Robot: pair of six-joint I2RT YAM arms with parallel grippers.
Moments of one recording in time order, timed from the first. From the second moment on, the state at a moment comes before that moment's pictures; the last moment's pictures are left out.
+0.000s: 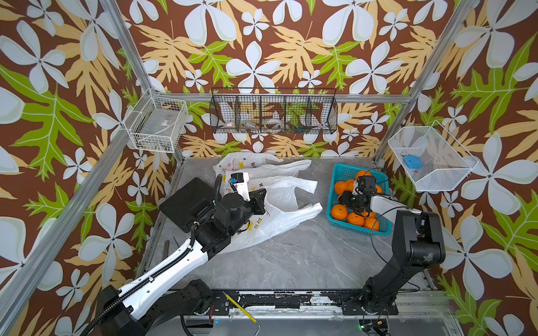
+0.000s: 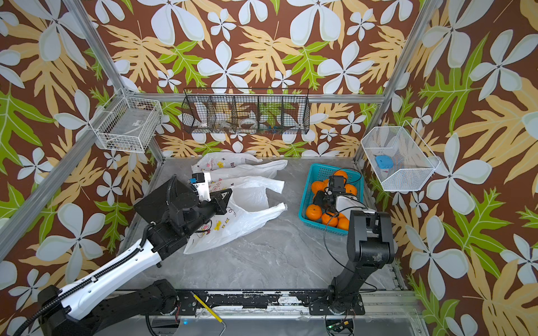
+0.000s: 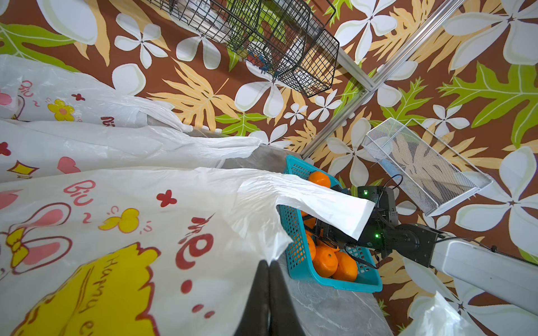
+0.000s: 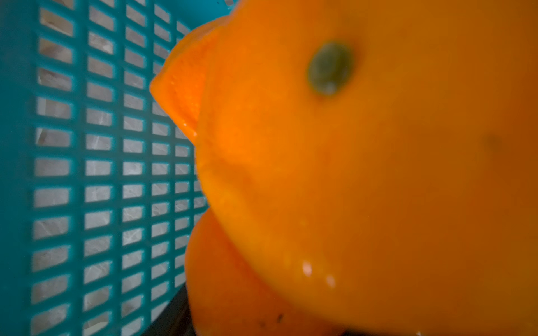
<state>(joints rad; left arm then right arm) -0.71 1.02 0.86 -0.04 -0.16 -0.68 -0.08 1.71 1.02 -0.29 -0.15 0.36</state>
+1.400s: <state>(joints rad) -0.71 1.03 0.80 0.08 -0.08 -0.83 0.58 1.19 0.99 -0.23 -0.37 0.52</state>
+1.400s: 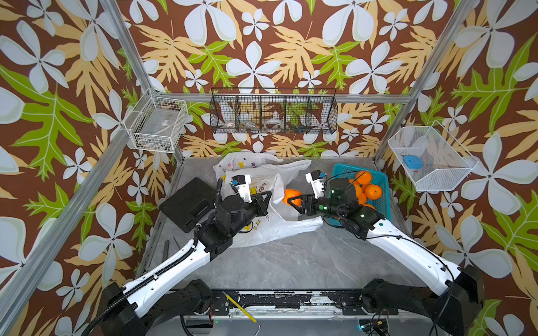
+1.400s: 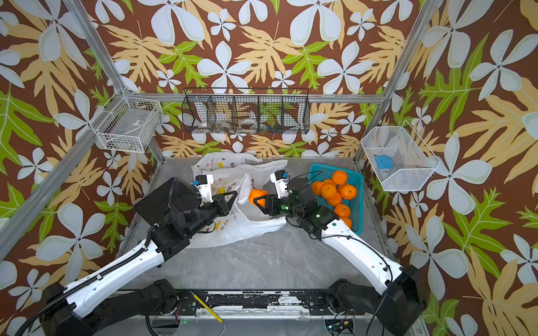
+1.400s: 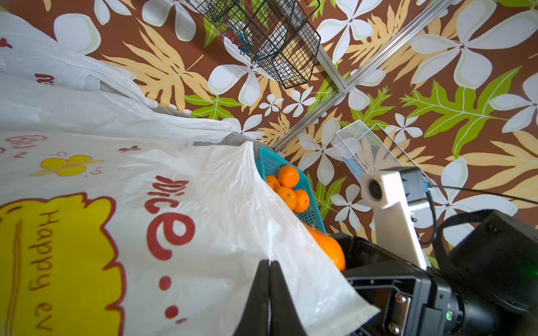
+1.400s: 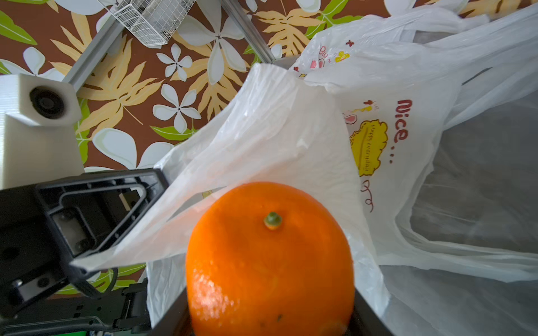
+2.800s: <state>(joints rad) -0.71 1.08 0.85 0.05 -0.11 -0.85 0.78 1.15 1.08 -0.36 -0.27 0.43</state>
